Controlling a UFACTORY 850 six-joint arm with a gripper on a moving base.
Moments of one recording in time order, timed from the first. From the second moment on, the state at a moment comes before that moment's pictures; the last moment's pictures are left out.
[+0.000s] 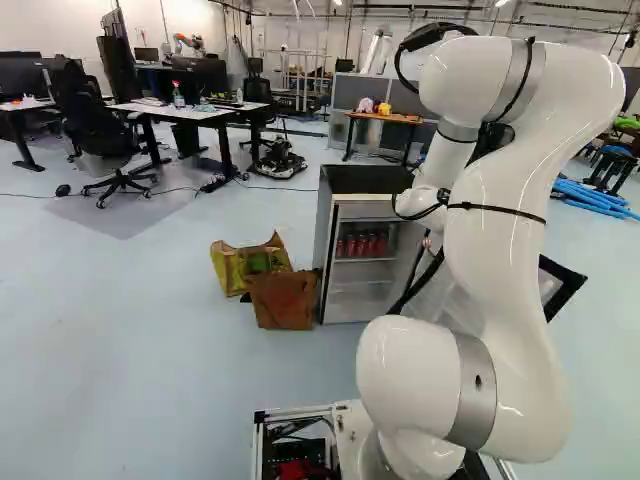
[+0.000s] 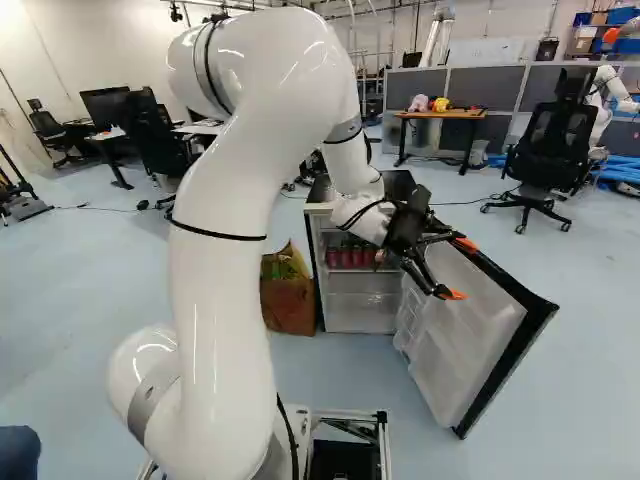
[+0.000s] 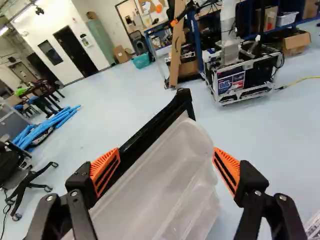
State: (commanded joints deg) arm -24.8 -32.3 -51.5 88.2 70.5 0.0
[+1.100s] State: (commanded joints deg) arm -25.3 -19.7 -32.8 55.1 70.5 0.0
